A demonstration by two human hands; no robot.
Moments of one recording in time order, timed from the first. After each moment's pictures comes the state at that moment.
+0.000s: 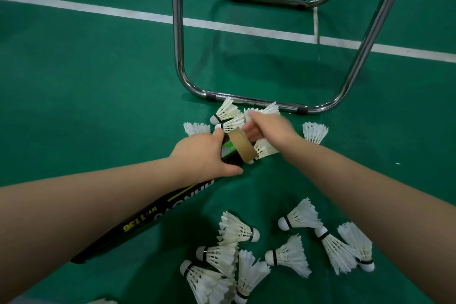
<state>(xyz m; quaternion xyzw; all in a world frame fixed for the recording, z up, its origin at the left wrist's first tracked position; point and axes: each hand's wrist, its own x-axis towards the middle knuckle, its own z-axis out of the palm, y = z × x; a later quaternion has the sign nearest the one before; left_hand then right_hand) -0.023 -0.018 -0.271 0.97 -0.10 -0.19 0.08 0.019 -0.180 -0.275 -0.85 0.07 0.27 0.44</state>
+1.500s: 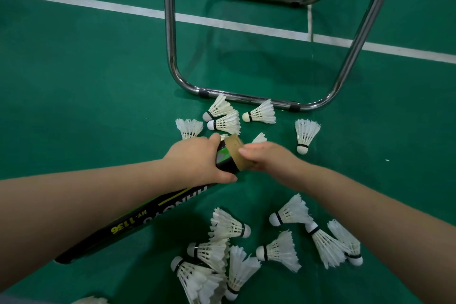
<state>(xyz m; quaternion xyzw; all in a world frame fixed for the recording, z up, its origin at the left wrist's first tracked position) -0.033 -0.025 -0.273 0.97 -0.12 -0.22 0.06 -0.028 -0.201 -0.279 -0.72 -0.02 0.39 0.57</state>
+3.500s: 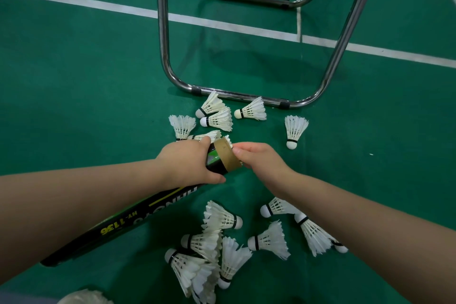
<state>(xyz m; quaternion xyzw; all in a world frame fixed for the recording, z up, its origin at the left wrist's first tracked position) -0.047 -0.026 -0.275 0.96 -0.13 -0.24 0.04 -0.057 -0.195 -0.278 -0.75 0.06 0.28 0.60</state>
